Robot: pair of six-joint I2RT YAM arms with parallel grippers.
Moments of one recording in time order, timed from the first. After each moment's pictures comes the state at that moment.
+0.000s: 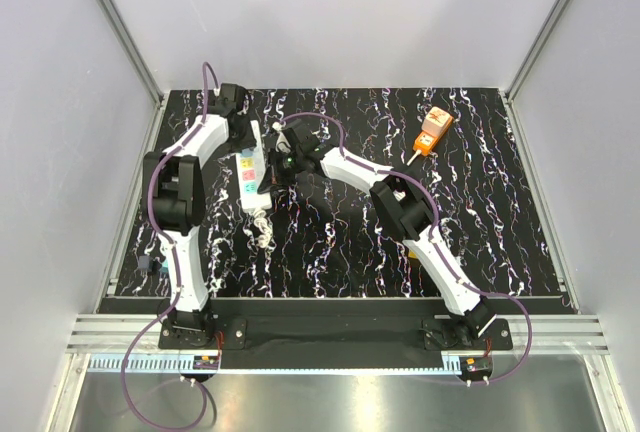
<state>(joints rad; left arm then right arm) -0.13 2.10 1.70 -0.60 -0.09 -0.37 0.74 2.57 2.13 -0.32 -0.60 0.71</state>
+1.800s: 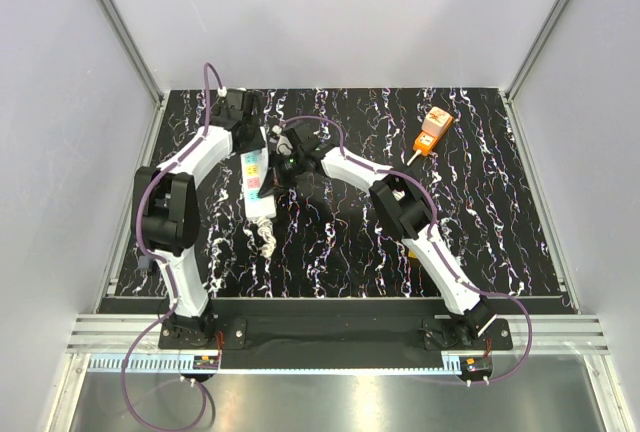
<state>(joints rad) -0.21 1.90 1.50 -0.47 -0.13 -0.45 0.73 2.59 2.15 -0.35 -0.70 0.71</state>
